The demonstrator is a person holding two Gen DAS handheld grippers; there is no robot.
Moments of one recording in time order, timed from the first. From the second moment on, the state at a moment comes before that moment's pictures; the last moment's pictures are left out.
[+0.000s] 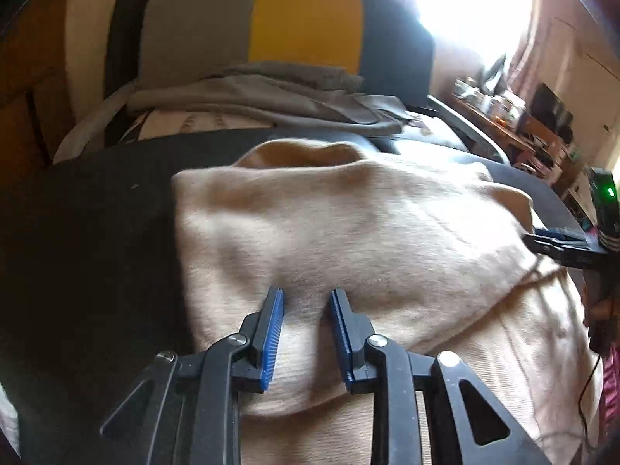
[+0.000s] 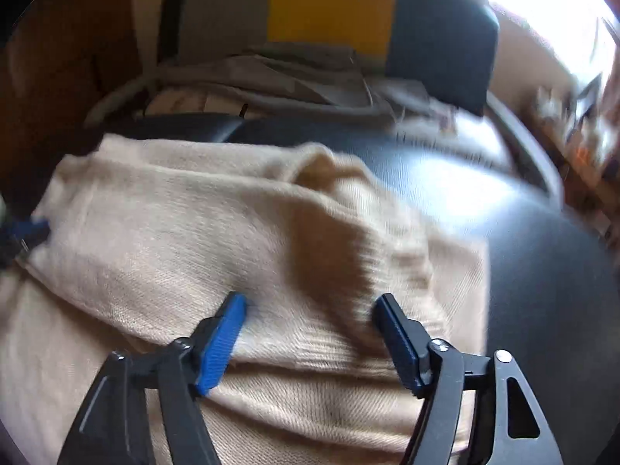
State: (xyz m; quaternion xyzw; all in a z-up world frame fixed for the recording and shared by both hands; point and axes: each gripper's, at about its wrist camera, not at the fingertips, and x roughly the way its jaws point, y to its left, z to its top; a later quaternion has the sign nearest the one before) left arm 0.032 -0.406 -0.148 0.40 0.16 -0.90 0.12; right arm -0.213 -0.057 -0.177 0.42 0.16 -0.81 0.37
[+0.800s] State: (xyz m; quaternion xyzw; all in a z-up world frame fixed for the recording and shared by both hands) left arm 0.183 -0.306 -0.112 0.38 0.18 -0.90 0.10; right arm -0.096 0.011 -0.168 0.42 0.14 -0.80 0.40
